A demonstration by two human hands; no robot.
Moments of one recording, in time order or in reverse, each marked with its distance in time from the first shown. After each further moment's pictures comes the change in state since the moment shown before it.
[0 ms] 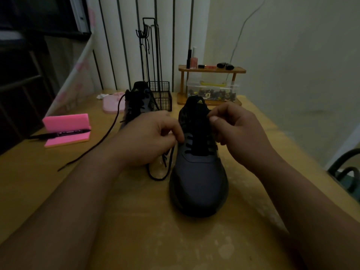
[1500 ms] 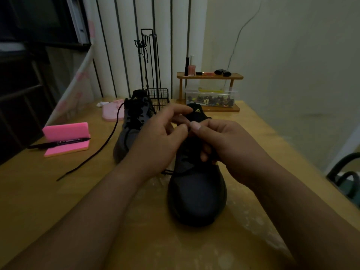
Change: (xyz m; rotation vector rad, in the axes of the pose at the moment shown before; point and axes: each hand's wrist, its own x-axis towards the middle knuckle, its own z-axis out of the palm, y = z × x) left_hand 0.004 0.022 0.027 -0.371 0.319 0.024; right_hand -0.009 -0.029 0.007 0.250 -0.236 0.248
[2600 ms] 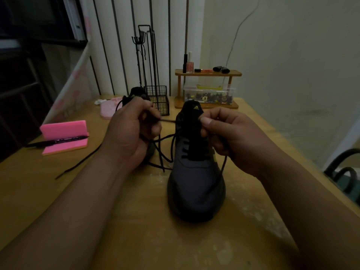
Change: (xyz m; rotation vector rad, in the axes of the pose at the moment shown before) left_hand 0.014 0.001 -0.023 -0.865 0.231 -0.313; right_hand 0.008 0.005 -0.021 0.188 -0.030 -0.026
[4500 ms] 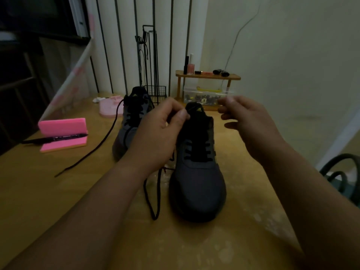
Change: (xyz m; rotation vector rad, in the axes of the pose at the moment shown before) left_hand -0.010 -0.019 0.008 0.782 -0.189 0.382; right_hand 0.022 -0.004 -0.015 -0.300 0.339 -0.096
